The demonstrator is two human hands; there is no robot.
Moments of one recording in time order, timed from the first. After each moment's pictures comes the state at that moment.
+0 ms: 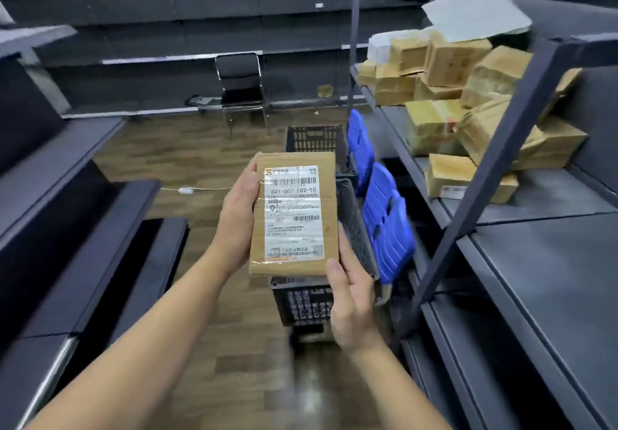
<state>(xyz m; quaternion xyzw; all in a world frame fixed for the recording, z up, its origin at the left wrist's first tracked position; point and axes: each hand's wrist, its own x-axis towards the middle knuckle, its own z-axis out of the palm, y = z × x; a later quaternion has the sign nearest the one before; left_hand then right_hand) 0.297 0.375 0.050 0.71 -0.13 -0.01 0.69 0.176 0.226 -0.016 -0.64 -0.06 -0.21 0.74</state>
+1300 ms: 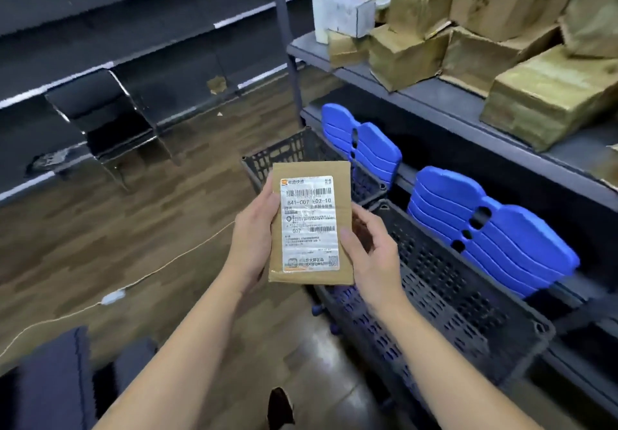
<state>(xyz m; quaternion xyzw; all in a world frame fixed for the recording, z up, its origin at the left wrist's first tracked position) 0.814 0.450 -0.007 0.71 -0.23 -0.23 0.63 0.667 0.342 -0.057 -0.62 0.25 -0.35 0.66</state>
